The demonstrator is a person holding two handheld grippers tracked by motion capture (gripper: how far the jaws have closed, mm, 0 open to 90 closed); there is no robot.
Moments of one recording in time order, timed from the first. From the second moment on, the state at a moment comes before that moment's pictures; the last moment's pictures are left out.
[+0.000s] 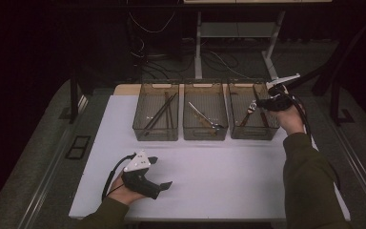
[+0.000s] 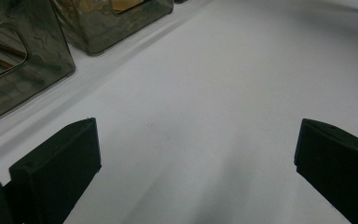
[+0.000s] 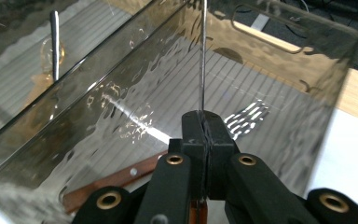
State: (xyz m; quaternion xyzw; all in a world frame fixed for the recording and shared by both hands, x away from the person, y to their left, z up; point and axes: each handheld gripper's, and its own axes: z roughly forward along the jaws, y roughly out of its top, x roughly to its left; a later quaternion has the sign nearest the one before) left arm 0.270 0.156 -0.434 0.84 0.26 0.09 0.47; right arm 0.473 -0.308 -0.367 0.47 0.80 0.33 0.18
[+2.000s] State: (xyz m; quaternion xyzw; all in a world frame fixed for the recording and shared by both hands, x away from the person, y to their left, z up) left arm 0.273 0.153 -0.440 0.85 0.25 0.07 0.46; right arm 0.355 -0.294 -0.380 0.42 0.77 0.45 0.18
